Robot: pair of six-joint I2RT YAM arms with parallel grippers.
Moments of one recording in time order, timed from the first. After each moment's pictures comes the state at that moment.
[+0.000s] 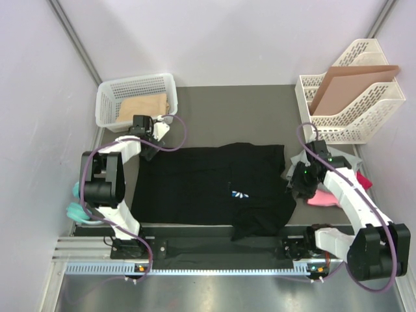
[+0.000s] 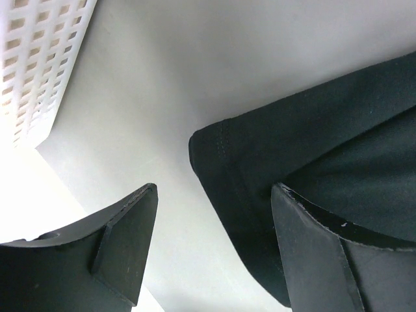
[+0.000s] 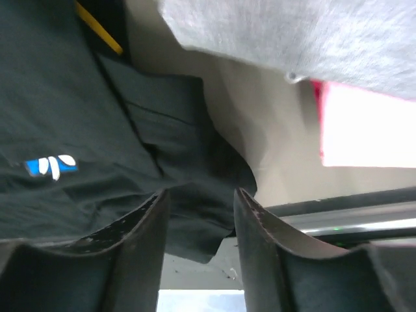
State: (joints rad) left arm -0.04 1.76 1.05 -0.26 -0.14 0.72; right arm 0.11 1.09 0.74 -0.94 -0.09 0.59
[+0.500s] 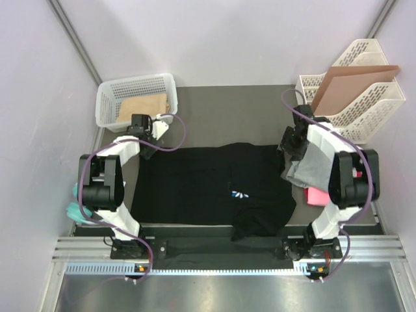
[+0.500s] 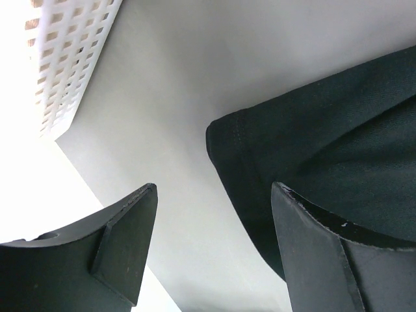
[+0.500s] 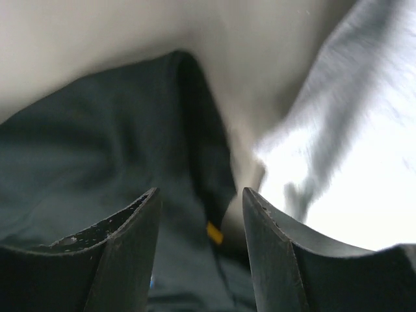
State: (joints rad) left arm -0.04 1.72 1.05 -0.27 -0.16 0.73; right arm 0.10 1.68 1.22 -0.76 -0.01 0.54
